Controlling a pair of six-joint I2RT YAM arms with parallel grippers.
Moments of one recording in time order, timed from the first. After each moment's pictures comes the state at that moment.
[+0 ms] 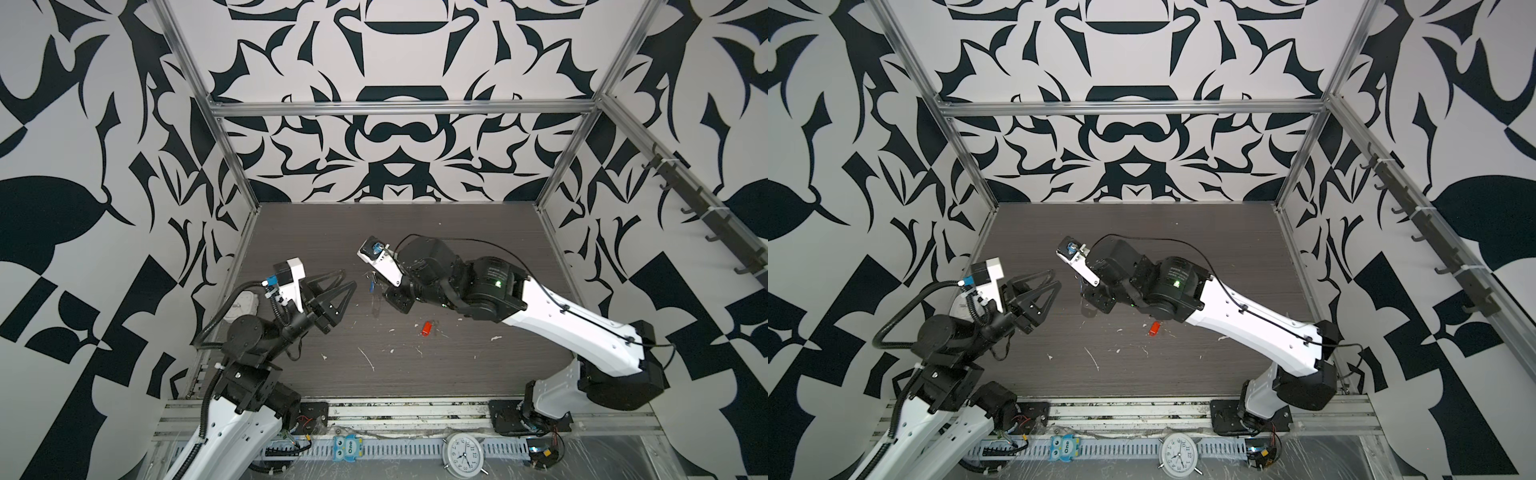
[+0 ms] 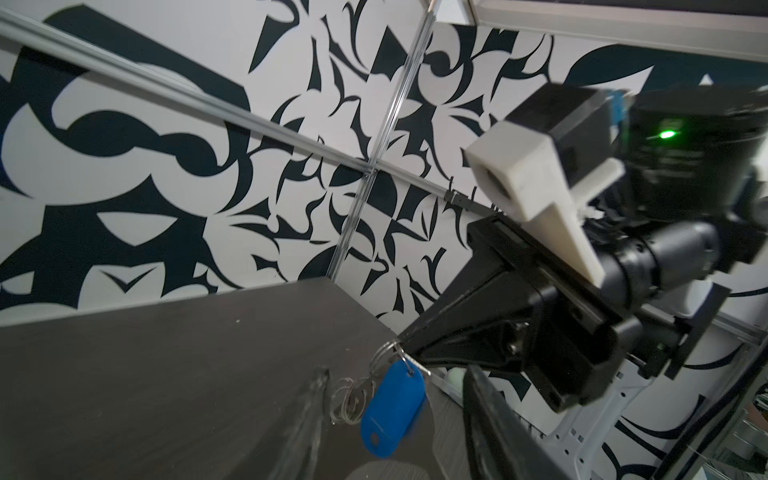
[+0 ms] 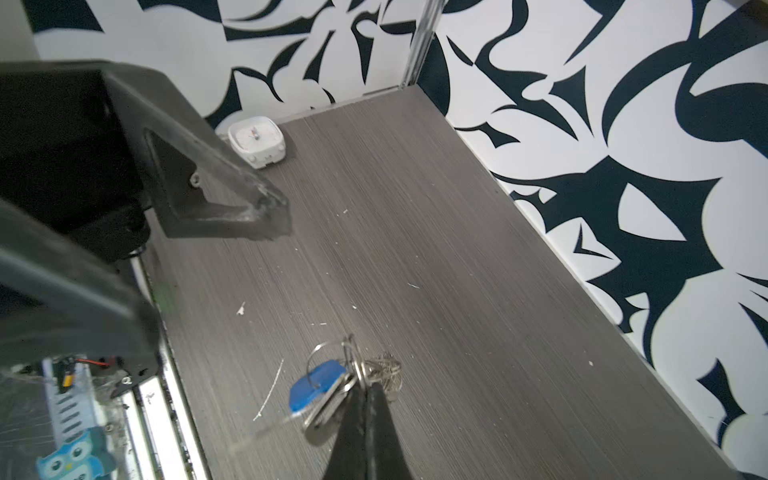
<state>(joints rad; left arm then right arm) -0.50 0.46 0.54 0.17 0.44 -0.53 1.19 1.54 1.82 -0.92 0.27 -0.04</state>
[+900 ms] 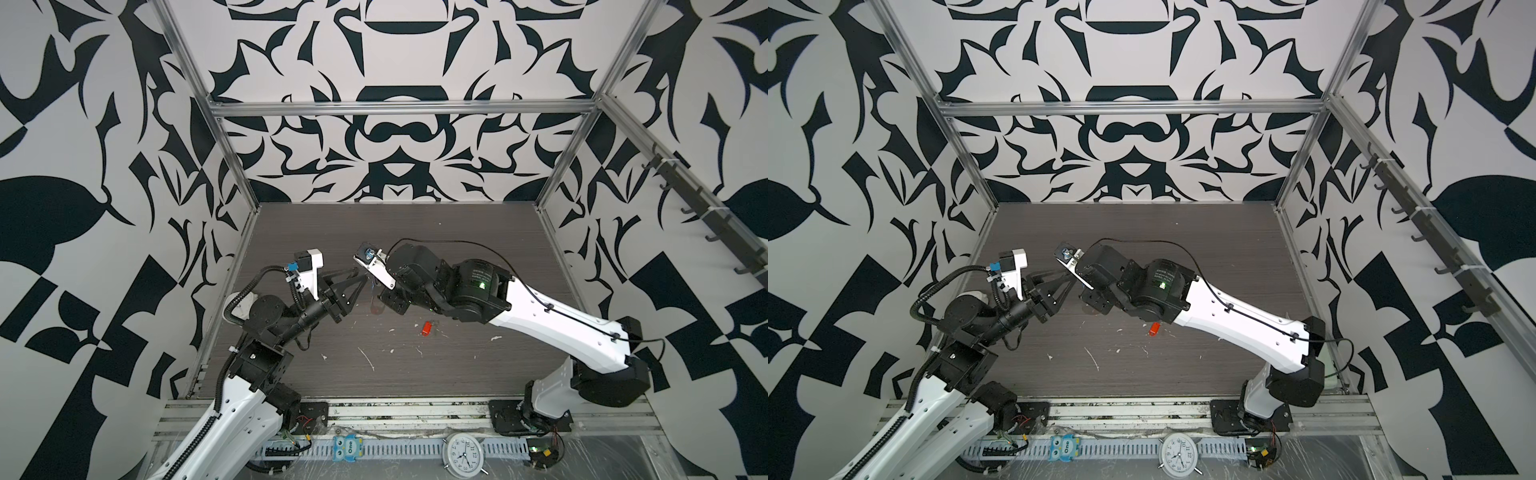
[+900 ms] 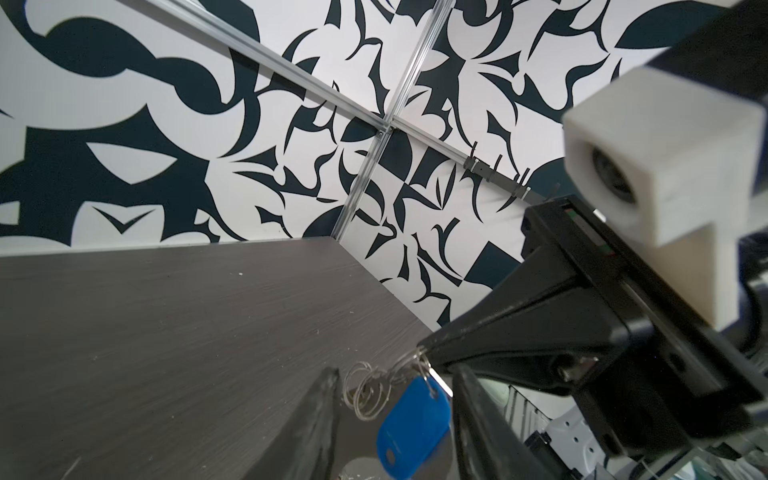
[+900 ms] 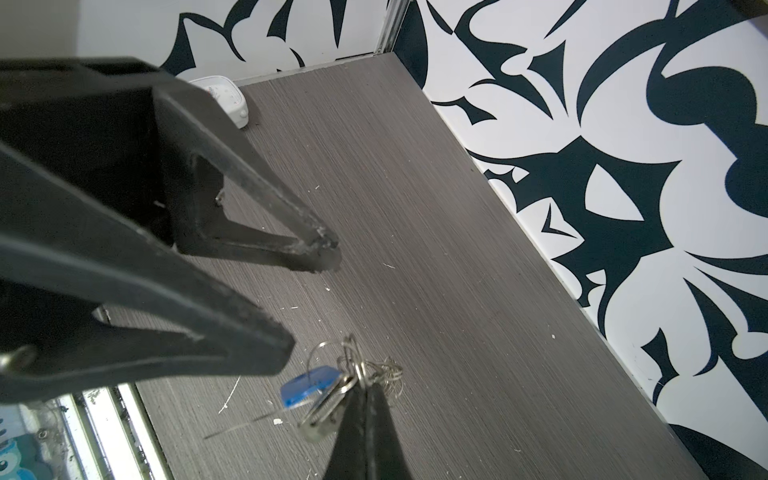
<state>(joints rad) -0.50 0.59 0.54 0.21 0.46 -0.55 1.20 1.57 1.81 -0.95 0.35 -0.05</state>
